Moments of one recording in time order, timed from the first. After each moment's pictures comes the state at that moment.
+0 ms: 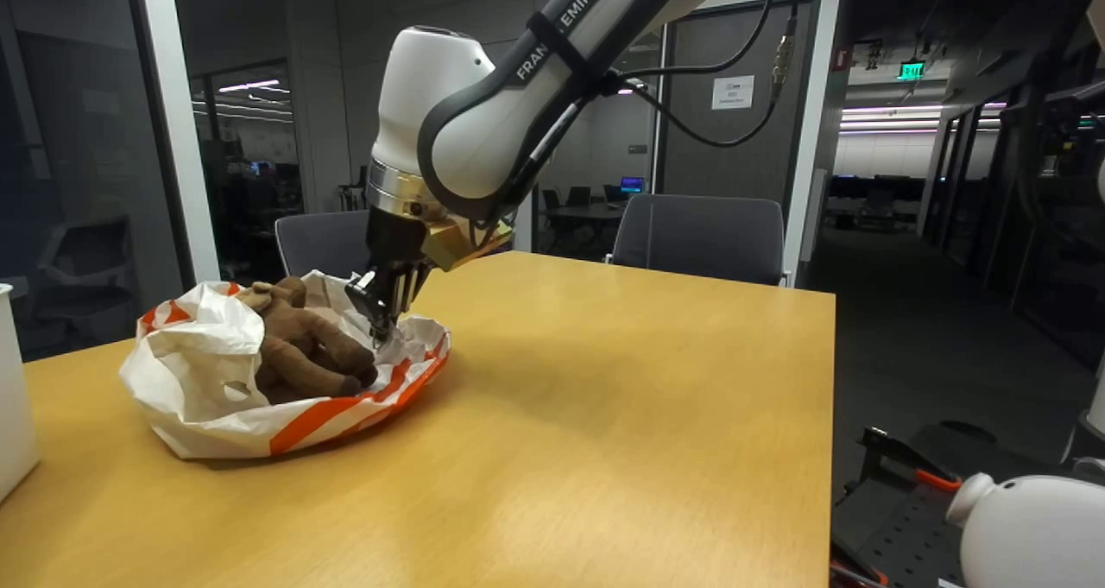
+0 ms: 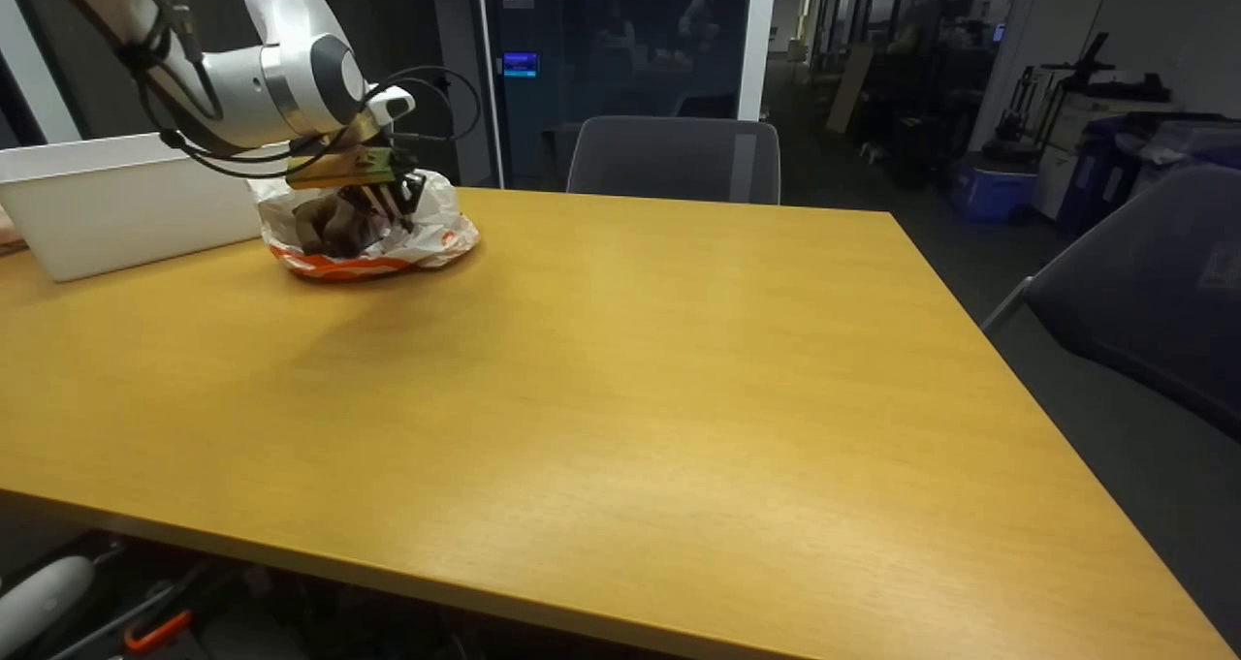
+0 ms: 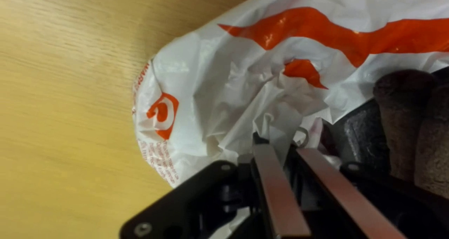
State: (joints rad) arm 0.54 0.49 0.09 -1.87 -0.32 2.73 0.21
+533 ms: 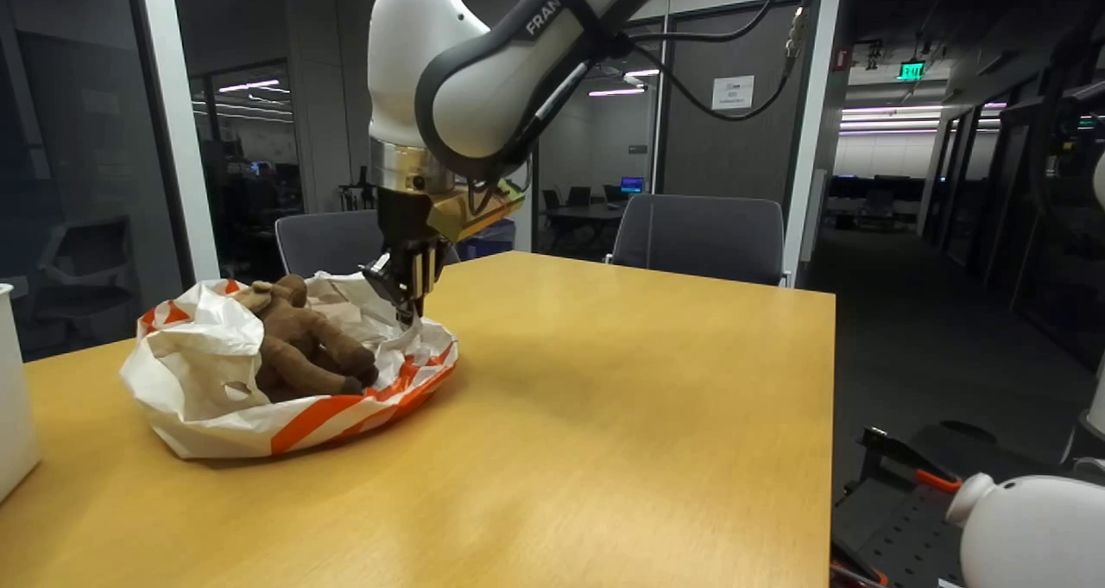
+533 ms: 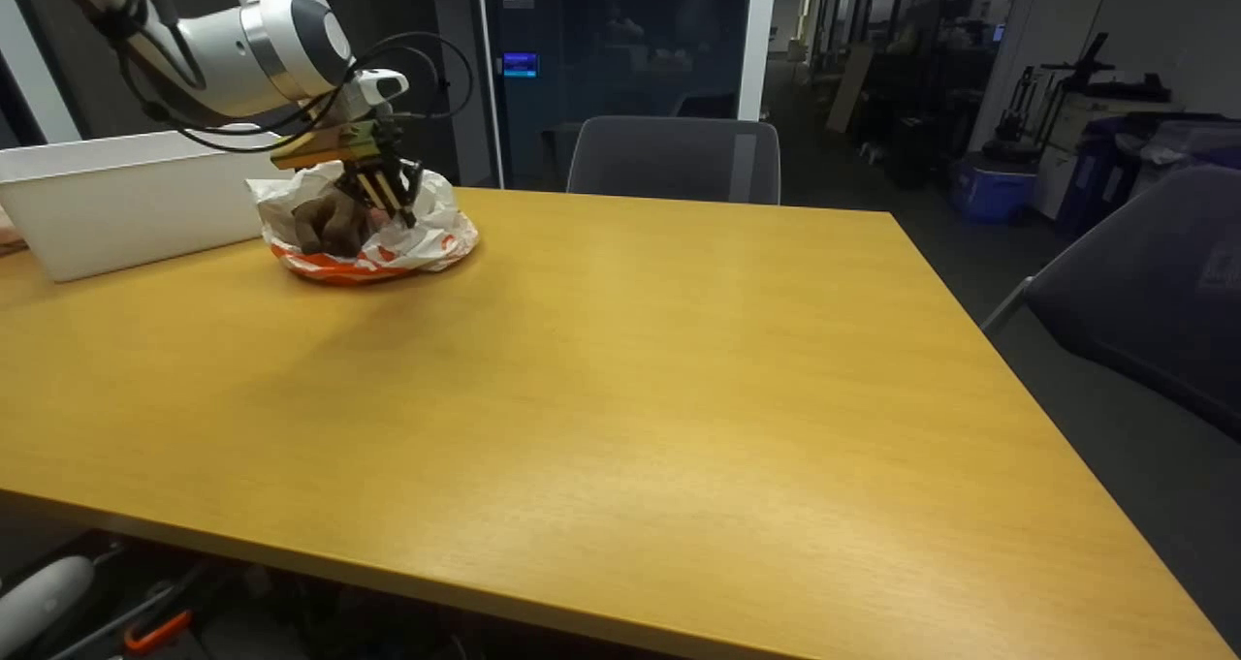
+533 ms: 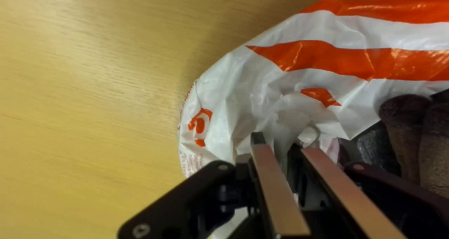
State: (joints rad) arm 0.57 0.42 0.07 -1.86 -0.38 2.51 0.32
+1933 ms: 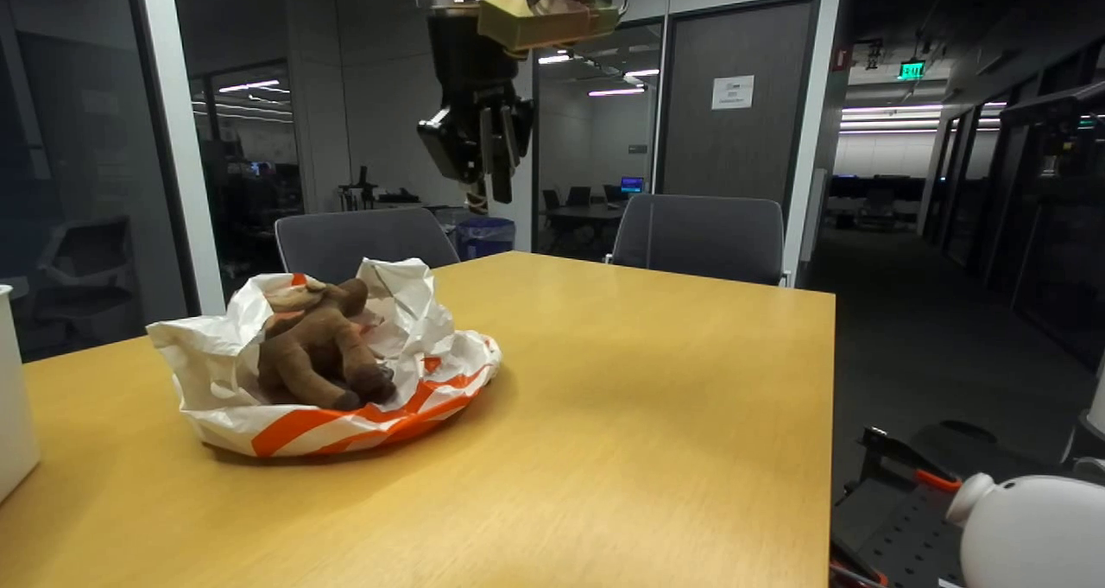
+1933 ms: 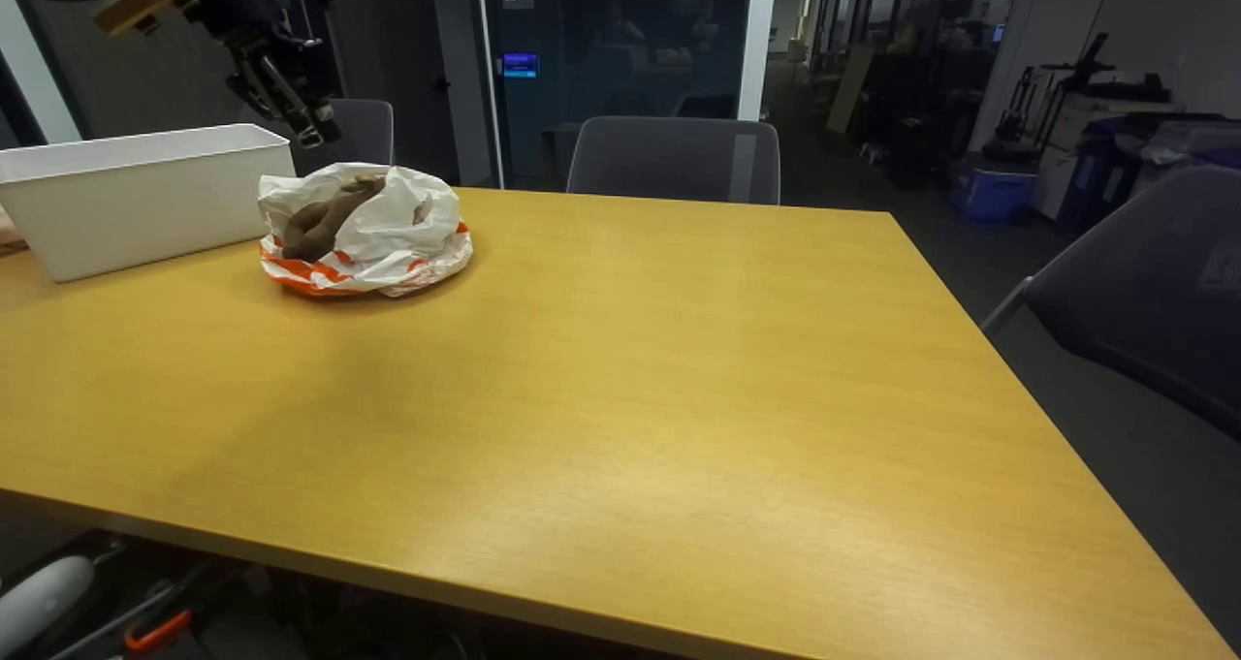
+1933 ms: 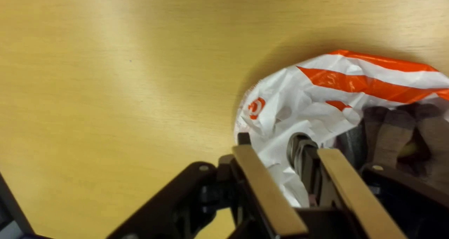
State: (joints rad) arm 0.46 0.00 0.29 -2.01 -0.39 2.05 0.57
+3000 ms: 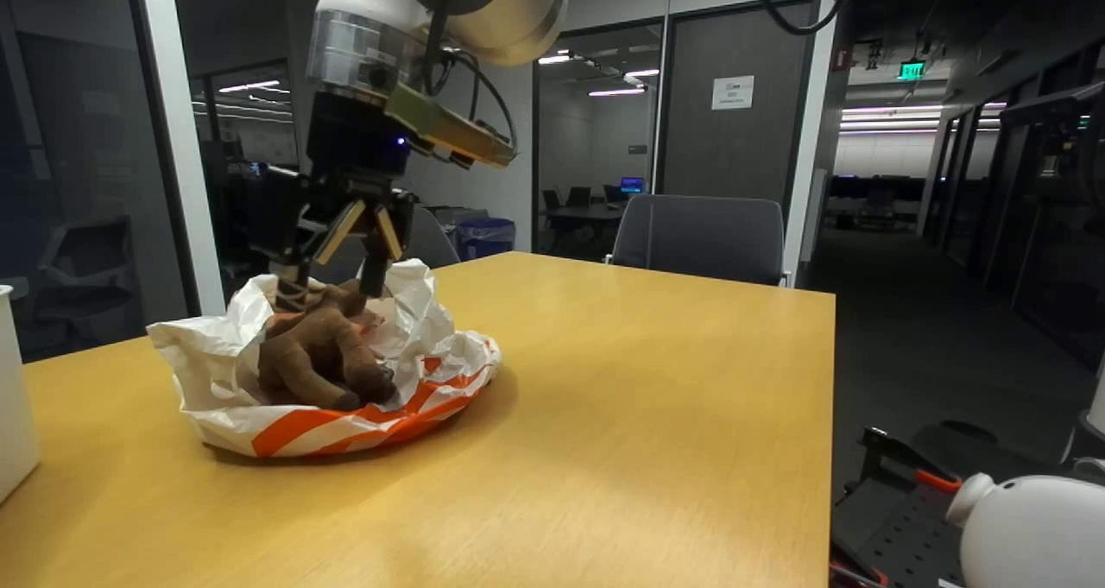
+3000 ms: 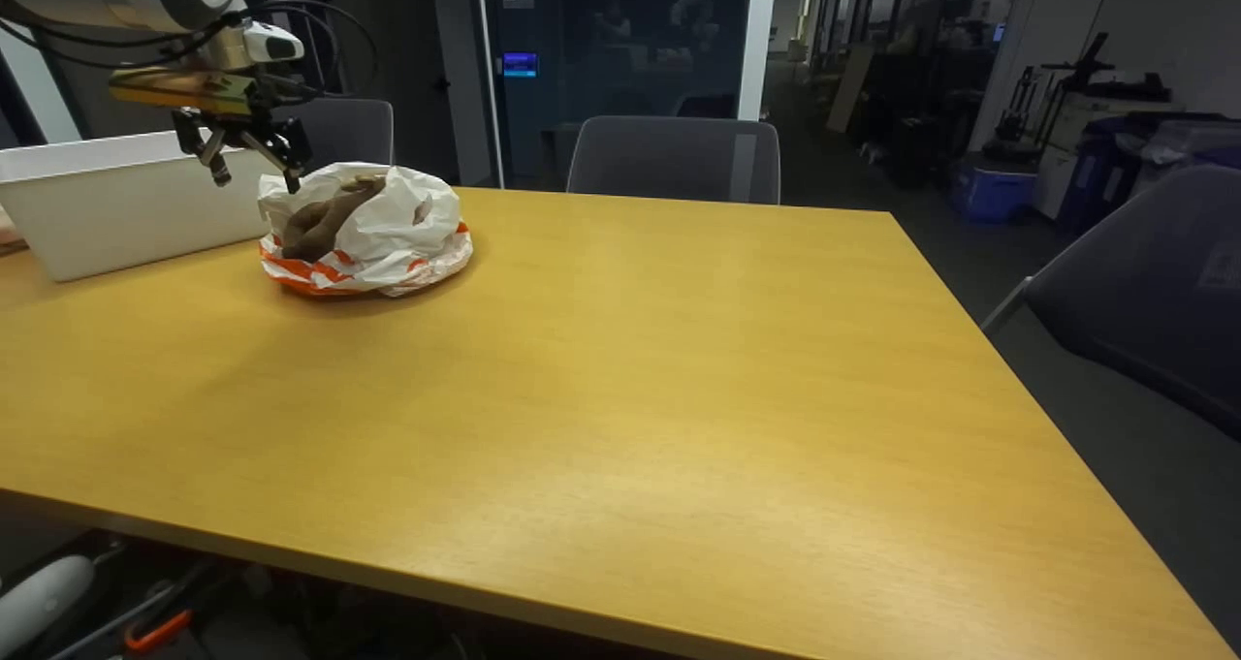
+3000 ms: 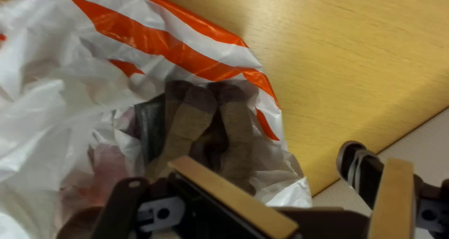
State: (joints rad) arm 0.46 0.26 0.38 -1.94 -0.01 2.43 0.13
